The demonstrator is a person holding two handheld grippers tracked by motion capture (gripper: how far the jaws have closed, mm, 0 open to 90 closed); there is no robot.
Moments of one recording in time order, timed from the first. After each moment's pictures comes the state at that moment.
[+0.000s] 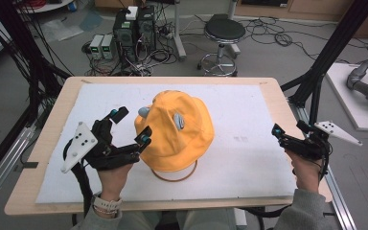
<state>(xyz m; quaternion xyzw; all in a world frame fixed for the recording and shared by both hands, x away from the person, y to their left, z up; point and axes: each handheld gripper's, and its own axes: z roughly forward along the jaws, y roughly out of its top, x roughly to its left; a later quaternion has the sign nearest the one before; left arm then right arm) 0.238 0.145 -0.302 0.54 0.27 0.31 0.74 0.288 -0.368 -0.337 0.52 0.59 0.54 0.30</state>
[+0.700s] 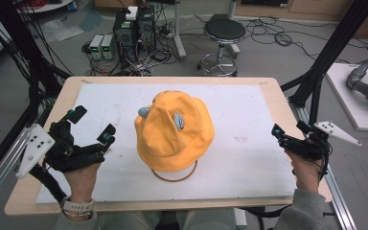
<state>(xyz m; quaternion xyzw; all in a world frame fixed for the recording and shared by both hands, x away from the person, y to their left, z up) 0.226 0.212 -0.296 0.52 0.31 0.36 0.71 0.288 -0.367 -0.338 0.52 0.59 0.54 0.31</state>
